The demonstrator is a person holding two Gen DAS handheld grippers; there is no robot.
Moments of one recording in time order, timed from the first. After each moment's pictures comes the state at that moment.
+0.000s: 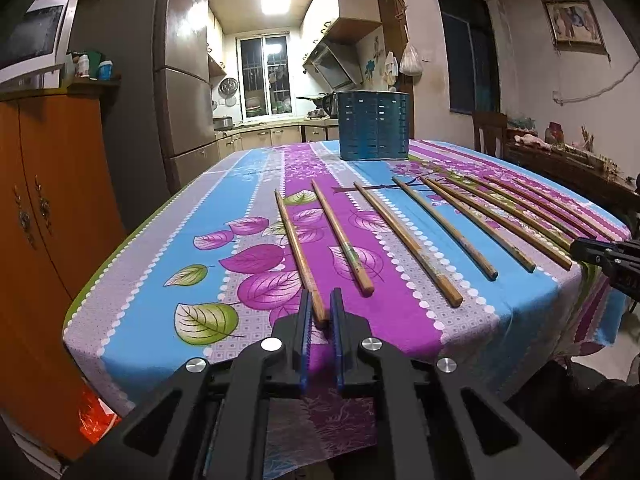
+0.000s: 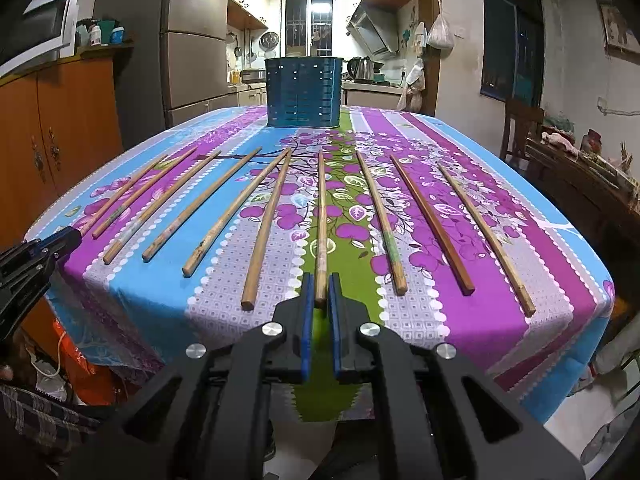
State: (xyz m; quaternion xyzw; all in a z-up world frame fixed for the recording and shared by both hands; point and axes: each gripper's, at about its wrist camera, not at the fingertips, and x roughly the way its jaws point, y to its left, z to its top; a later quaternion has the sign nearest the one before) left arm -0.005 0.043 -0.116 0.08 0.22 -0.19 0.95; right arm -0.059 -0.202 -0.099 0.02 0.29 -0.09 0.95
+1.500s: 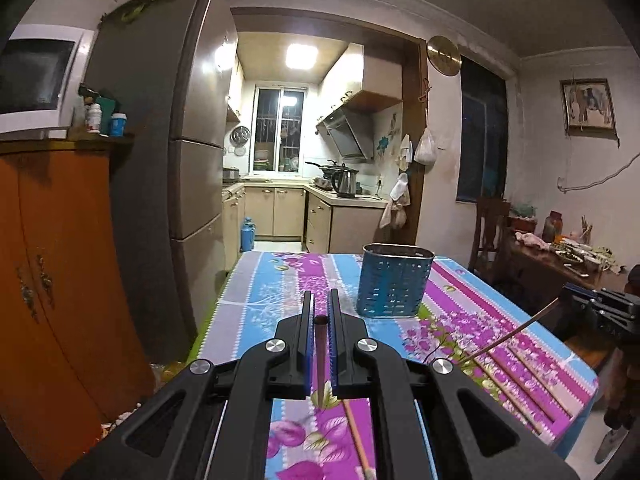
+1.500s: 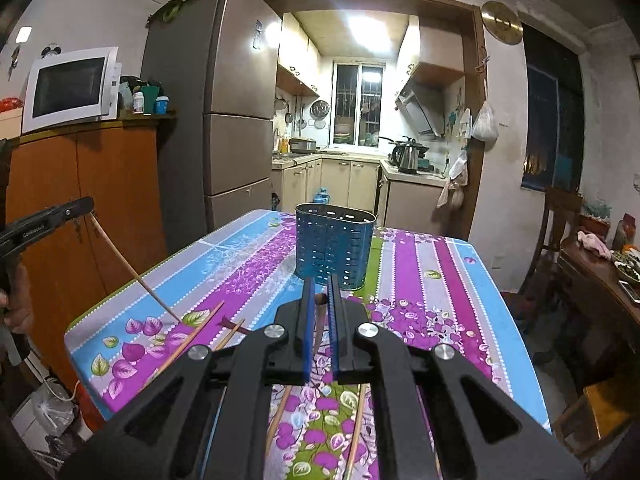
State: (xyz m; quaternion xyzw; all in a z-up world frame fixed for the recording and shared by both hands) left arm 0.073 0.066 0.089 -0.01 0.13 -0.21 0.97; right arm 0.006 -0.243 0.080 -0.02 0.18 0.00 0.98
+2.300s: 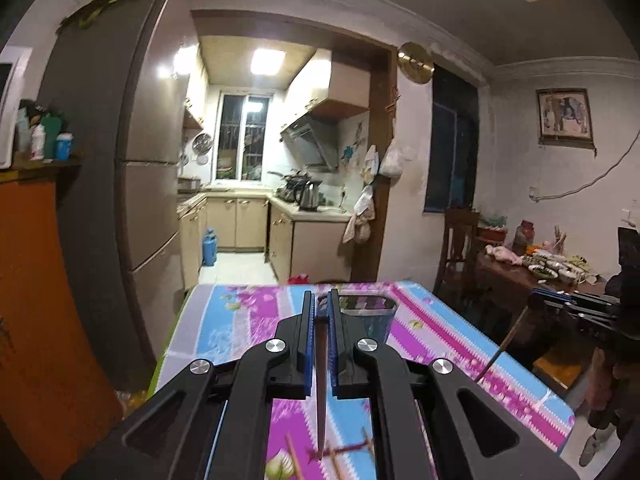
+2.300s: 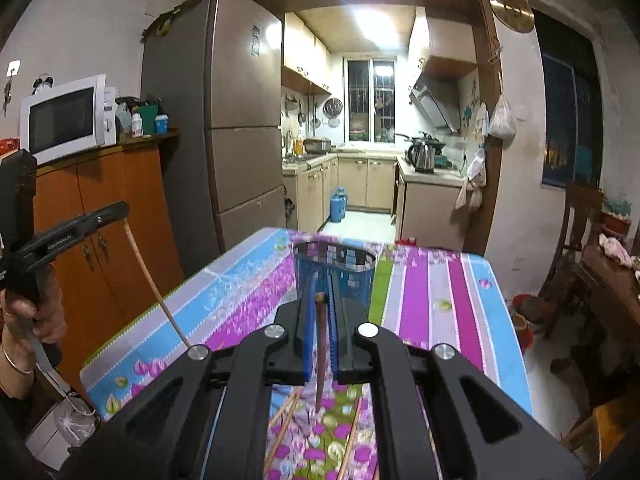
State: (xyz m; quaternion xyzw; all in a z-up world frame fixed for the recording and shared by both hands) left arm 0.140 0.001 0.154 -0.01 0.11 -0.28 0.95; right arm 0.066 -0.279 0.150 -0.01 0.17 0.04 0.98
